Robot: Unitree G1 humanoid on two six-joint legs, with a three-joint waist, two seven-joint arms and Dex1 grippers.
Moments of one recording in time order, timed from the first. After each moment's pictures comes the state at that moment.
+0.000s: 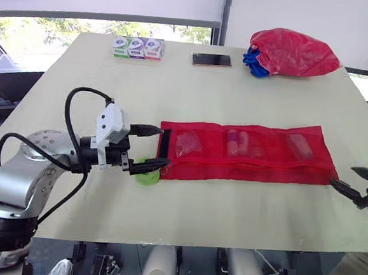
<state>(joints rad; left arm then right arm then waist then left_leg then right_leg) -0.19 0.87 0.21 -0.38 -0.59 0.62 -1.06 0.13 -0.88 -0.48 -0.17 0.44 0.56 0.86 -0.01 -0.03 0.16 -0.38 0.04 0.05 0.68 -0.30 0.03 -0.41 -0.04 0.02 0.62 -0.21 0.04</state>
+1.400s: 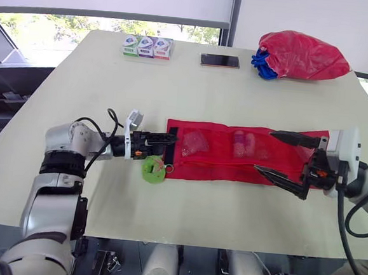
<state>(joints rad) -0.75 0.64 0.10 0.62 -0.73 1.40 -1.00 -0.09 -0.78 -0.23 -0.67 0.72 0.56 0.84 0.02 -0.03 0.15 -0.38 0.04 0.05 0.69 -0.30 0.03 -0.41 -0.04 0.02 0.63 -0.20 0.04</state>
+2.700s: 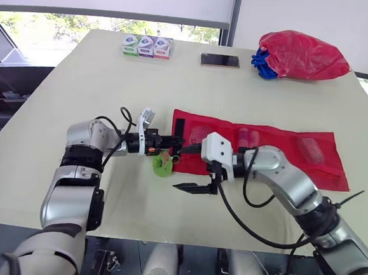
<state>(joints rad) -0.82 0.53 0.12 0.70 -0.63 1.33 -0.97 -0.60 -0.39 0.57 -0.18 0.29 0.43 0.92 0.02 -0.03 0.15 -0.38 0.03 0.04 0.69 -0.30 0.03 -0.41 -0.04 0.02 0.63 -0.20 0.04</state>
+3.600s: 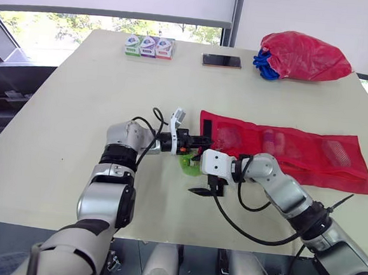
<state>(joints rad) -0.88 0.30 0.12 0.72 -0.57 1.25 -0.89 -0.56 -0.40 0.61 -0.09 -0.03 0.39 0.94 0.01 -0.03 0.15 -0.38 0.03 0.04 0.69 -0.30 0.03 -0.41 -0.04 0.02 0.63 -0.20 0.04</state>
